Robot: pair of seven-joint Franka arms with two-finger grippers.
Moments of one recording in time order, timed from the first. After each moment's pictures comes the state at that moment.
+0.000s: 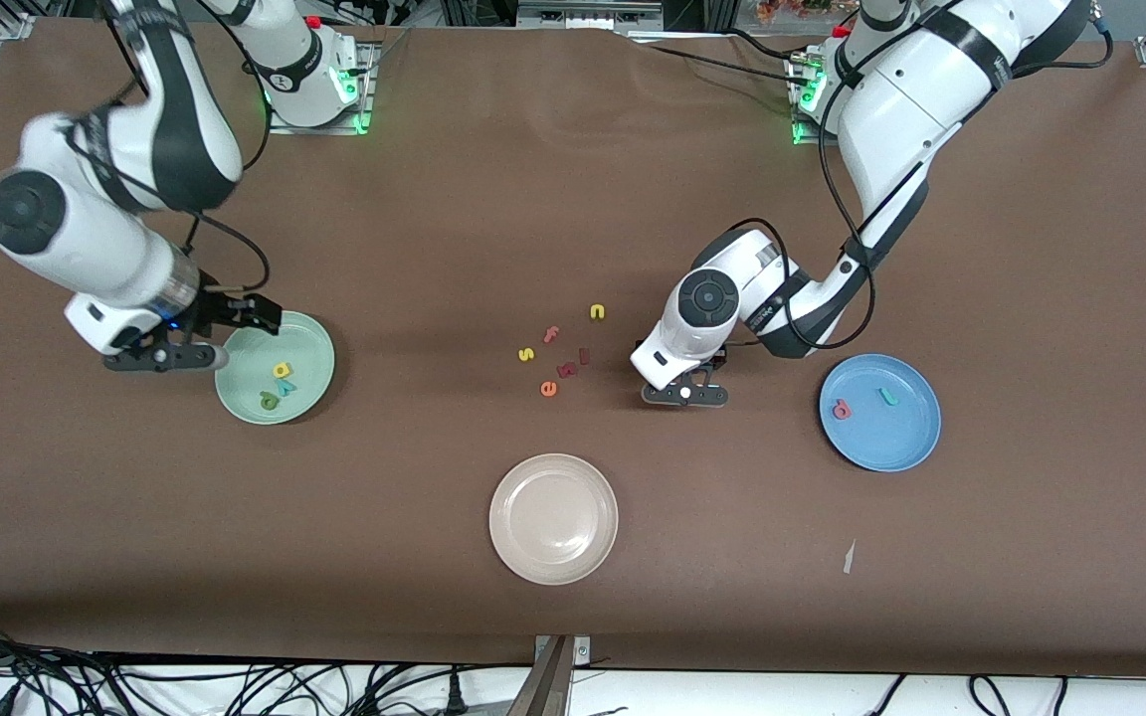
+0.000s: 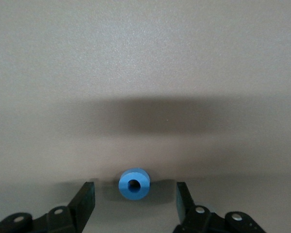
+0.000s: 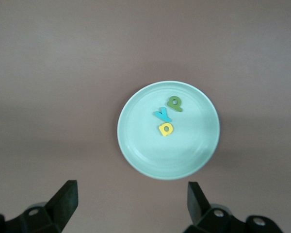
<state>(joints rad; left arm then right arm) -0.10 0.78 -0.52 -1.71 0.43 2.28 -0.77 0.21 0.13 -0.08 -1.88 0.01 1.95 0.08</state>
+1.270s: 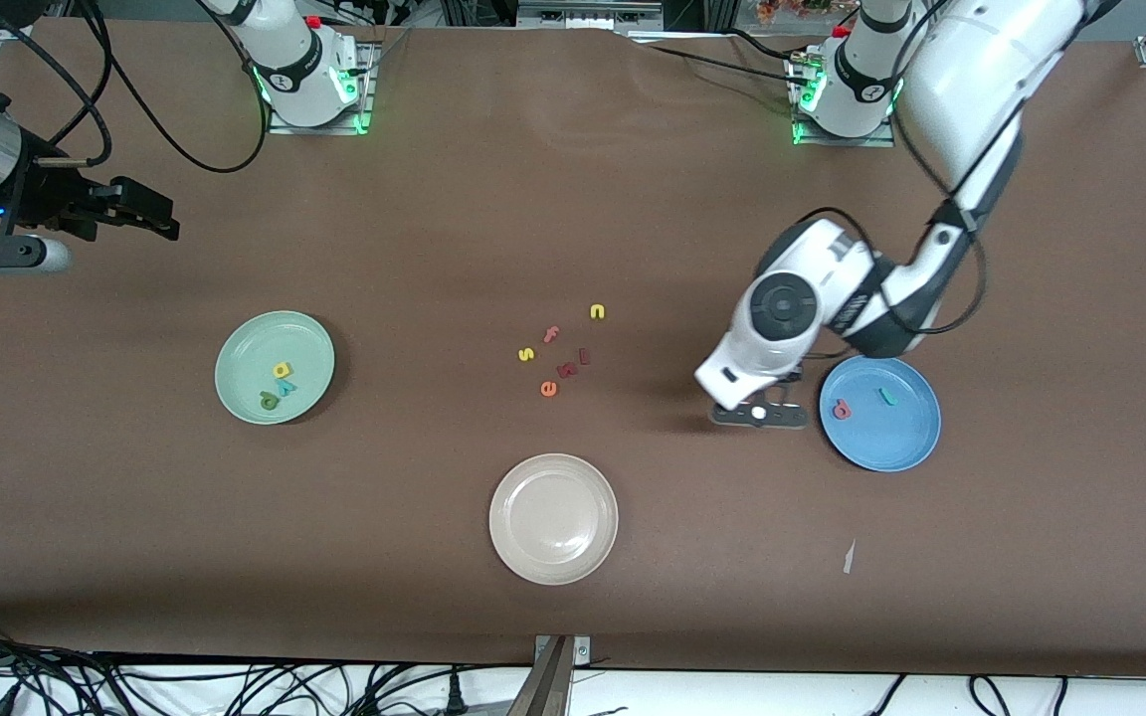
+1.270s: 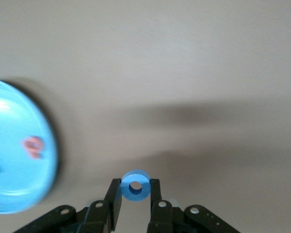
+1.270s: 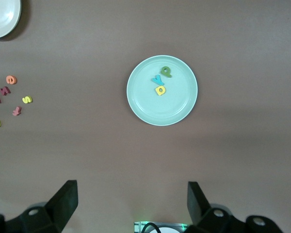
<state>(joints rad) 0.05 0.59 -0.52 -1.66 0.43 2.02 -0.52 0.16 0.05 -0.08 -1.55 0.06 1.48 0.08</state>
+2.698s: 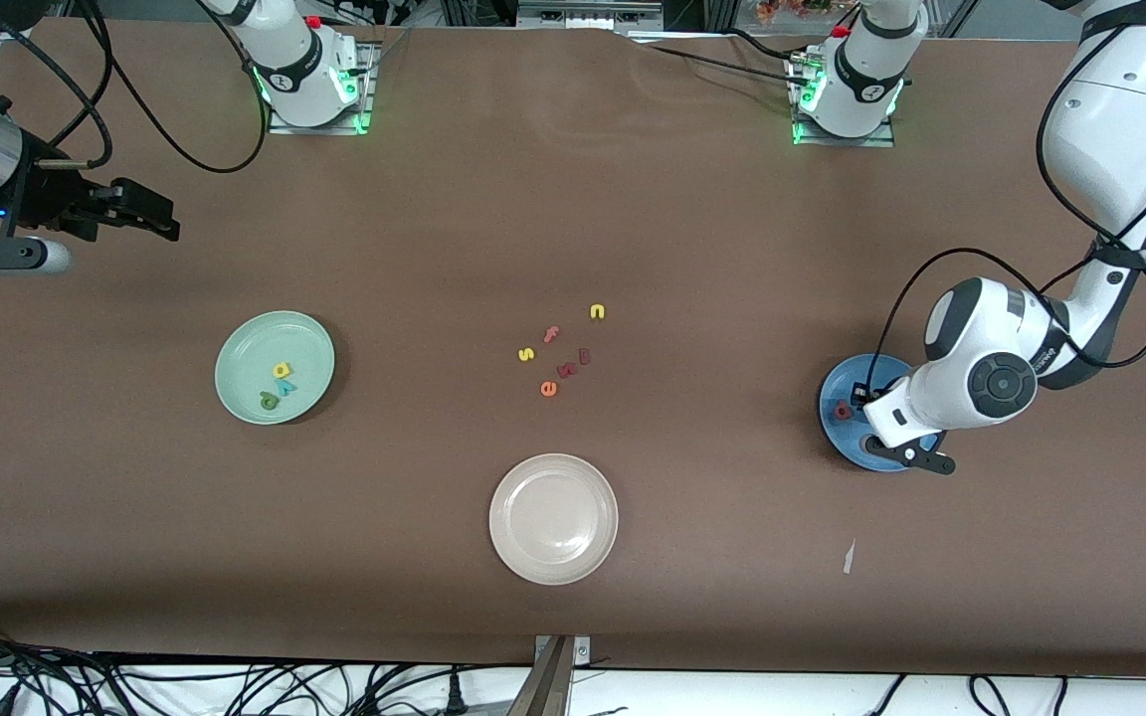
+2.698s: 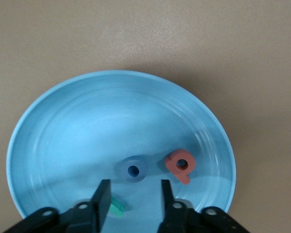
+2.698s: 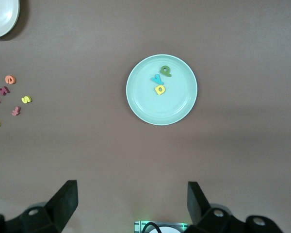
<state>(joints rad) 0.38 0.70 -0.51 -1.72 0.43 2.13 -0.06 0.16 0.06 -0.08 -1.55 0.06 1.48 0.08</state>
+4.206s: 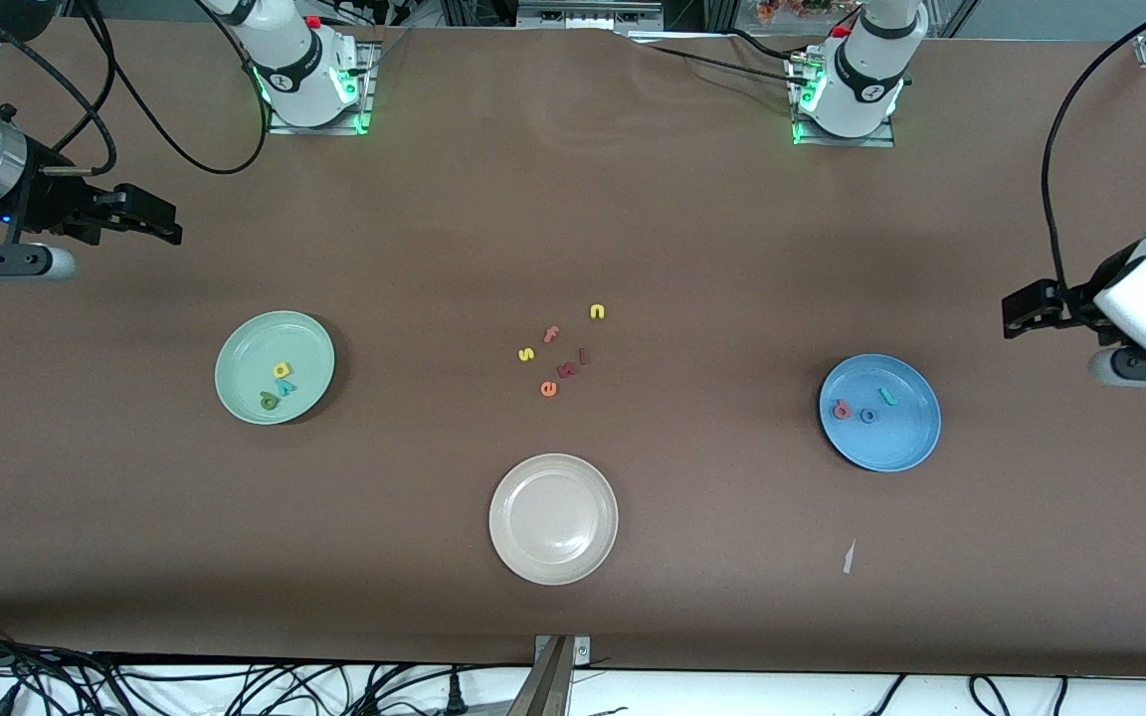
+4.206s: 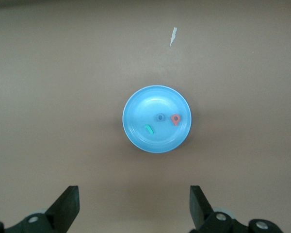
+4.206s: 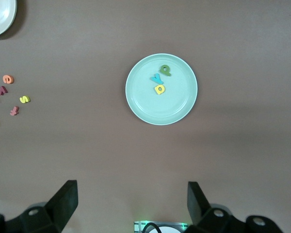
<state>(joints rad) 0.30 0.33 -0.44 -1.23 0.18 1.45 -0.05 0.16 0.07 -0.08 -1.55 0.06 1.48 0.08</state>
